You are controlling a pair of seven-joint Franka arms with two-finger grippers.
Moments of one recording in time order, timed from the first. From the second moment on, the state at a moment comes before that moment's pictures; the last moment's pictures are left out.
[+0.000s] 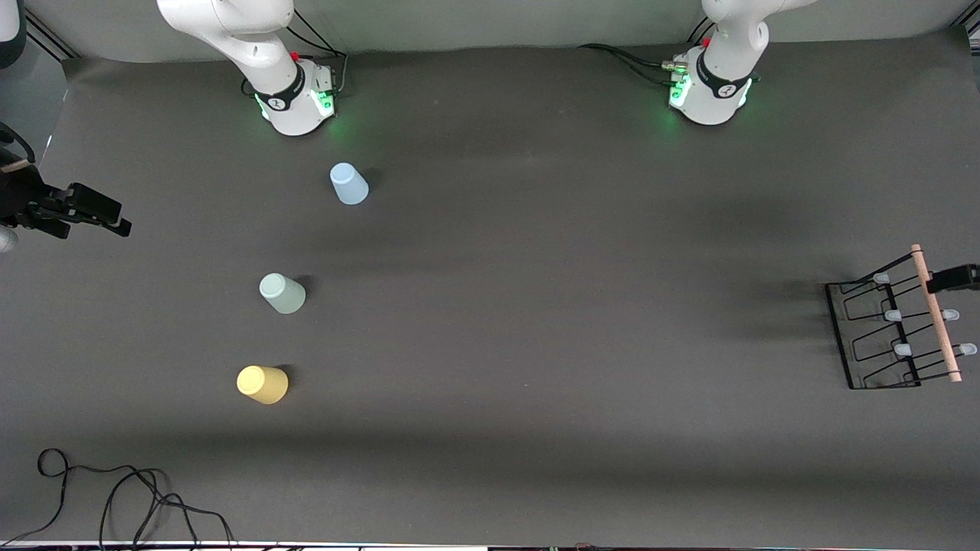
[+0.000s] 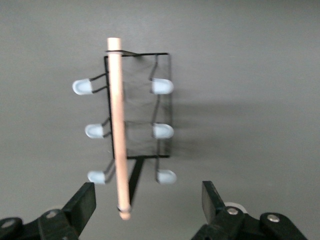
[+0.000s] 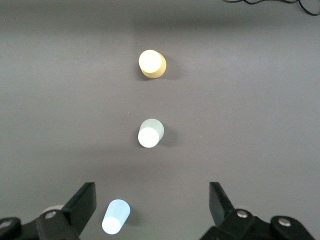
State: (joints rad) left arm 0.28 0.35 0.04 -1.55 0.06 1.79 0.30; right arm -0.01 -0.01 -0.05 -1.61 0.04 1.59 -0.03
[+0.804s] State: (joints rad) left arm 0.34 0.52 0.03 -1.55 0.13 1.88 0.35; right arm -0.01 -0.01 -0.05 -1.61 0.03 1.59 -0.03
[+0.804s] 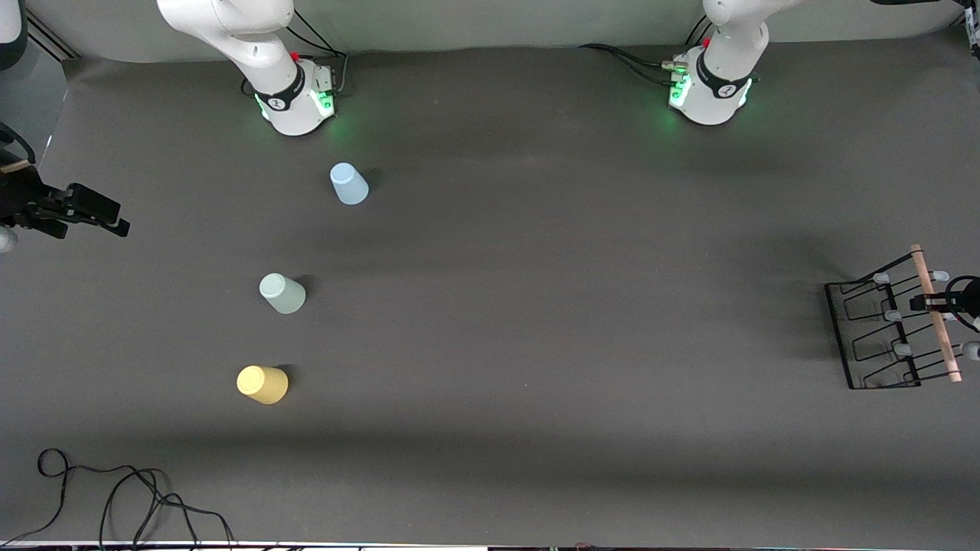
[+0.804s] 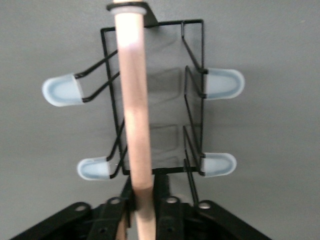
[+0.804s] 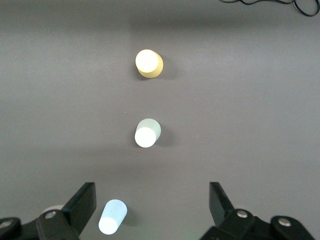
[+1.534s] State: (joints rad) left arm 0.09 0.33 0.01 -1.53 0.01 1.72 0.22; right arm 0.06 -0.09 -0.05 -1.78 0.01 1.64 -0.02
